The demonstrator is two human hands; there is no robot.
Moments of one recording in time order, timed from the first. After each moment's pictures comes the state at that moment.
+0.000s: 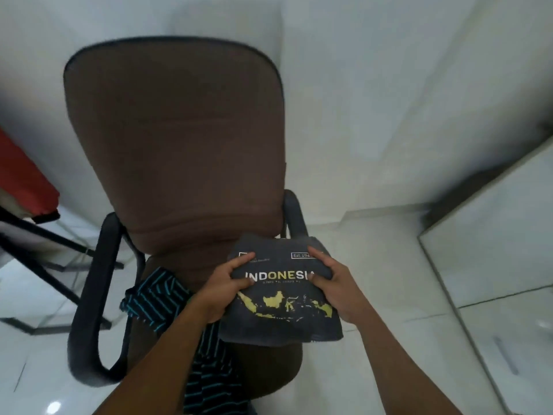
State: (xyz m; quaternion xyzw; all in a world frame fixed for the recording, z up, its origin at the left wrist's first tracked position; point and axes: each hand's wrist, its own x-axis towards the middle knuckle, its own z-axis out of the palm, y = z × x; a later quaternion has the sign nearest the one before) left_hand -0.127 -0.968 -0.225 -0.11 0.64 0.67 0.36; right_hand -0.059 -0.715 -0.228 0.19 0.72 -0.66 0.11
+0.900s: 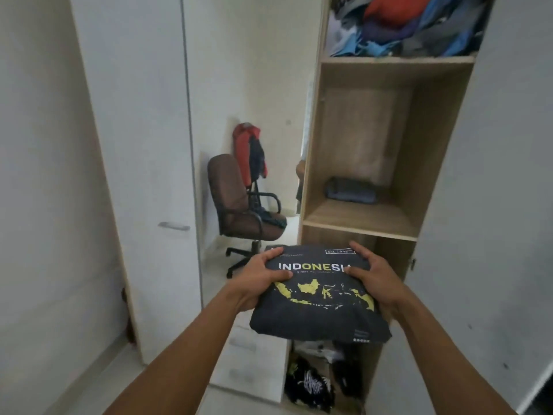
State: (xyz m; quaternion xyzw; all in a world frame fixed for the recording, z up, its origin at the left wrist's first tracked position) left_hand 0.354 -0.333 0.067 0.46 0.46 0.47 0.60; right_hand 0.607 -0.327 0.086 0.51 0.56 -0.48 -0.44
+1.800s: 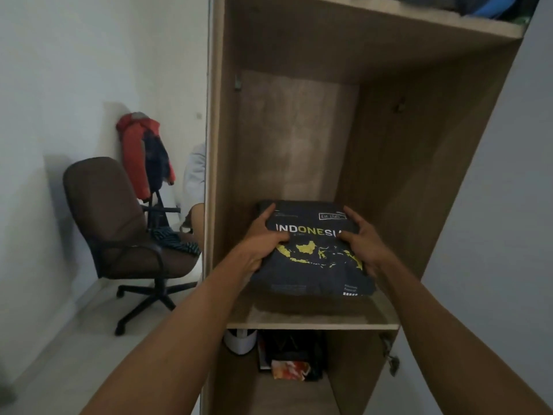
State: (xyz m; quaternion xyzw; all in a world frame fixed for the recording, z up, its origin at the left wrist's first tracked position) left_hand 0.529 0.166 0.150 0.56 0.40 0.44 0.58; right_hand 0.747 0.121 0.162 0.59 0.46 -0.37 -0.55
